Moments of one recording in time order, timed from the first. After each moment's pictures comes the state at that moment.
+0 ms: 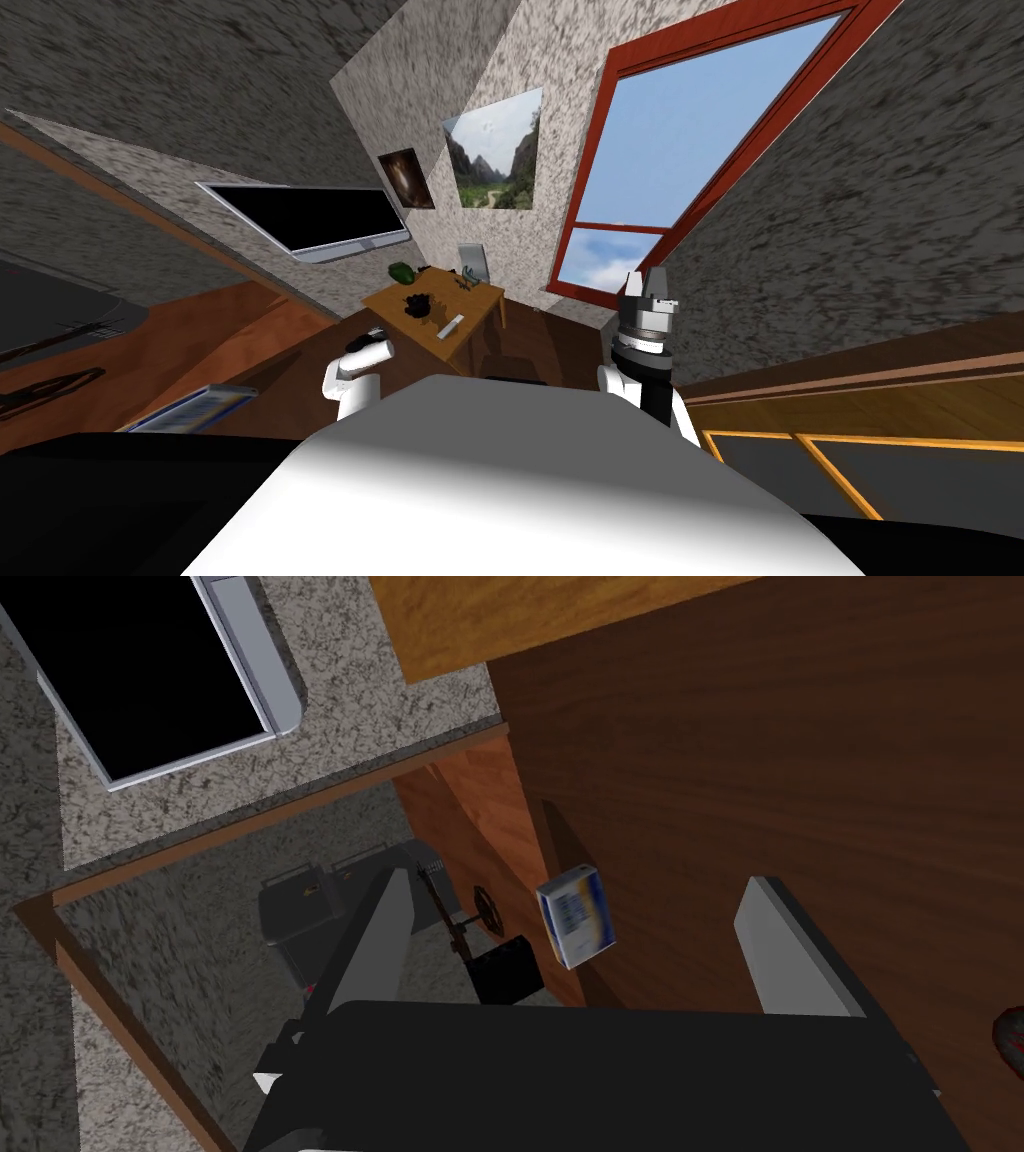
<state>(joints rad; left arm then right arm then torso) 0.08 0.25 0.78 -1.51 0.02 0.65 0.09 0.48 -0.02 -0.05 -2.33 0.12 -0.59 0.06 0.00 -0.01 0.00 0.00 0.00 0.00</state>
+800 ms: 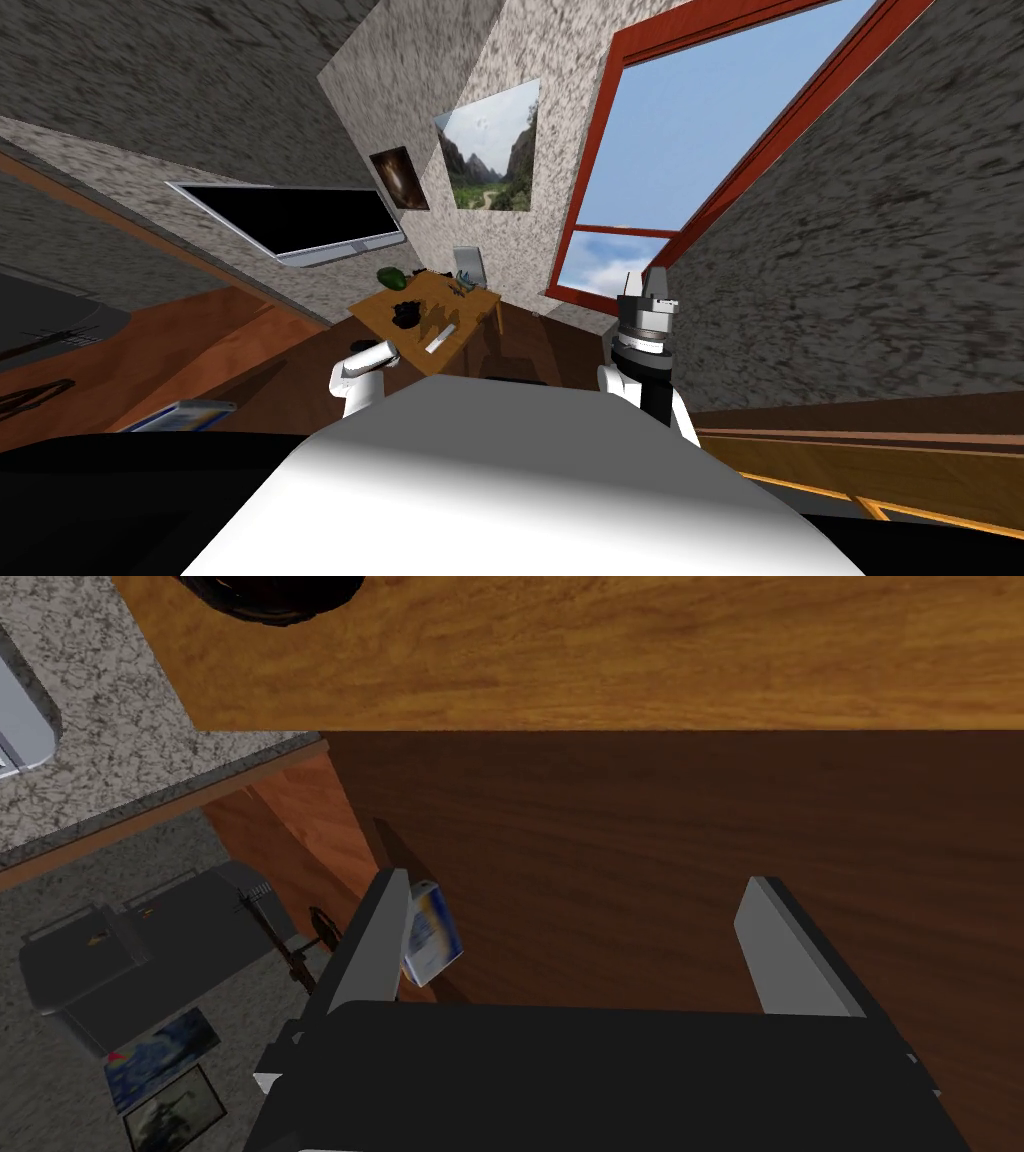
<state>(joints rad) 0.02 0.26 0.83 -1.37 0.05 0.88 0.11 0.48 -0.02 -0.05 -2.33 0.12 -0.59 0.06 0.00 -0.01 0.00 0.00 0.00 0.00</state>
